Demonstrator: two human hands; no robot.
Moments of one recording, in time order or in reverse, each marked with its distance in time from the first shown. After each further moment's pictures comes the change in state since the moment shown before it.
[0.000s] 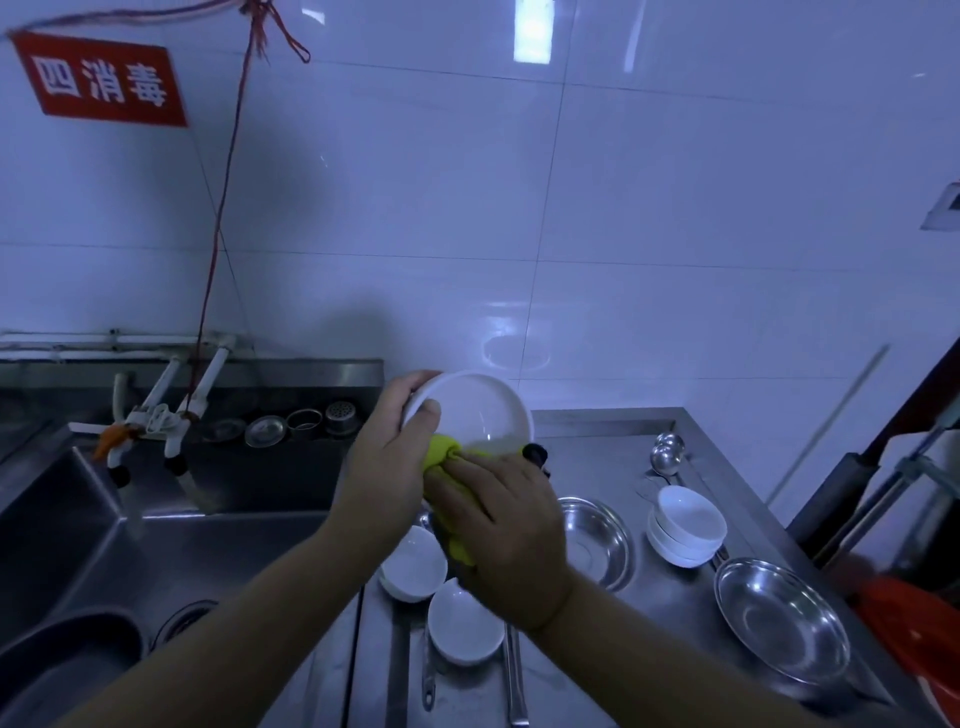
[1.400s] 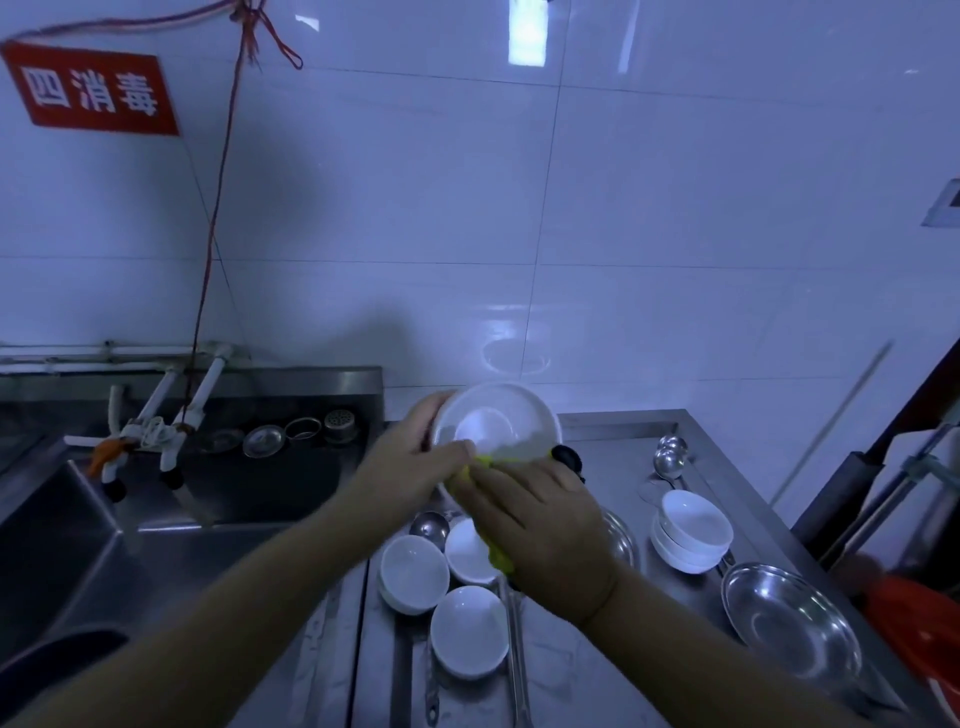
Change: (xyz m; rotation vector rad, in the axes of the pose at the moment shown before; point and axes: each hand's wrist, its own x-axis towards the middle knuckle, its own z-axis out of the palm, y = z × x) left_hand 0.020 -0.005 -0.007 0.094 -0.346 -0.128; right_hand -0.011 0.042 -0.010 -0.135 -0.115 -0.203
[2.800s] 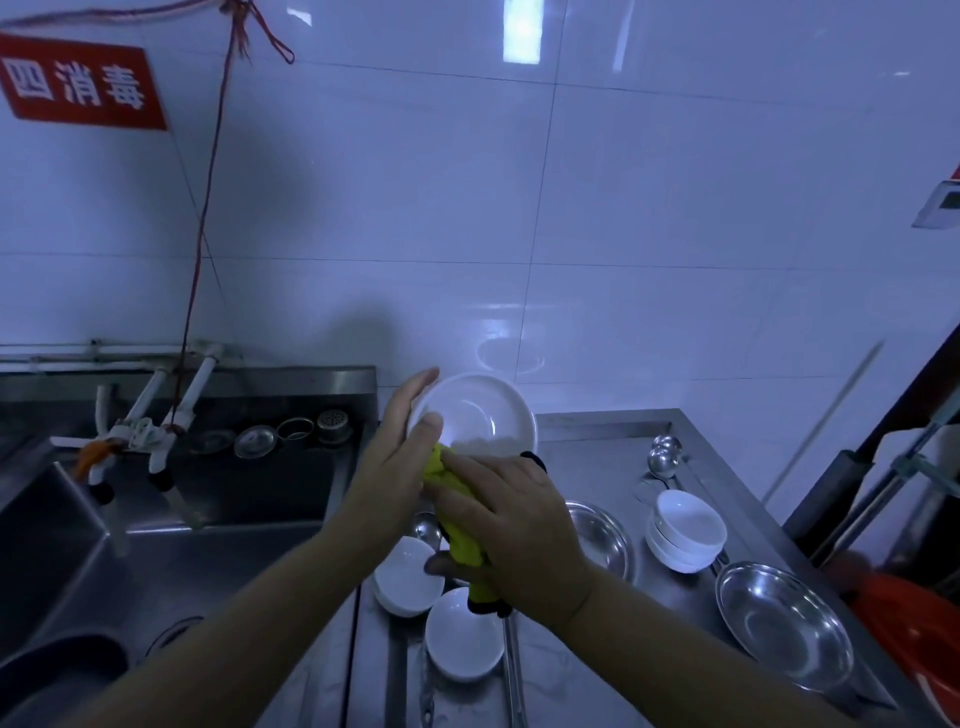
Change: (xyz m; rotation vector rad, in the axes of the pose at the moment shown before) left_hand 0.001 -0.012 0.007 -0.146 0.145 0.084; right_hand 0.011 -0.011 0.012 0.185 -0.133 0.135
